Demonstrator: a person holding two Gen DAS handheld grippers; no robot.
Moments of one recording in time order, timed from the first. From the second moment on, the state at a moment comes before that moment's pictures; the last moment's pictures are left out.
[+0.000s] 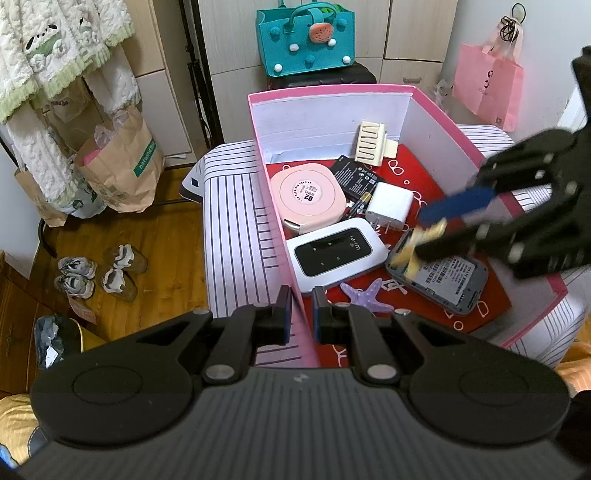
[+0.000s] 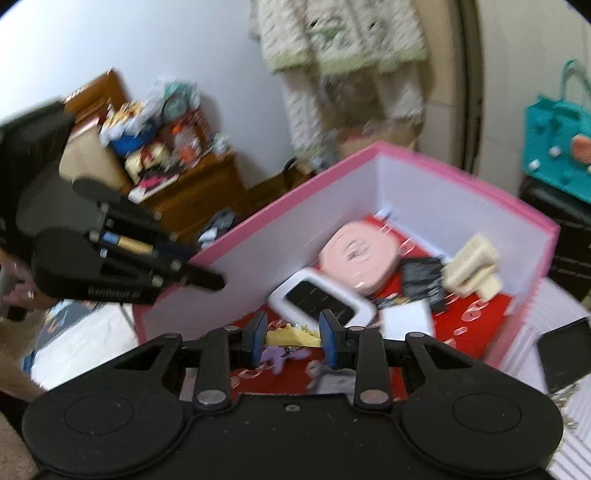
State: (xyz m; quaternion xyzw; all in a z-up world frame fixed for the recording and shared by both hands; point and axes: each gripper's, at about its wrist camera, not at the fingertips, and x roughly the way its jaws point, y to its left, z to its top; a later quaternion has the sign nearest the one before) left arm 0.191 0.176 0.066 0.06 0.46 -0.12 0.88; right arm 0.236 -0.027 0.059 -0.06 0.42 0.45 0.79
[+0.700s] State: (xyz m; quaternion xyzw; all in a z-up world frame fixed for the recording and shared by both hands) left arm 0.190 0.177 0.067 0.05 0.46 -0.12 0.88; right arm 0.214 -0.125 0.097 0.03 0.37 0.37 0.85
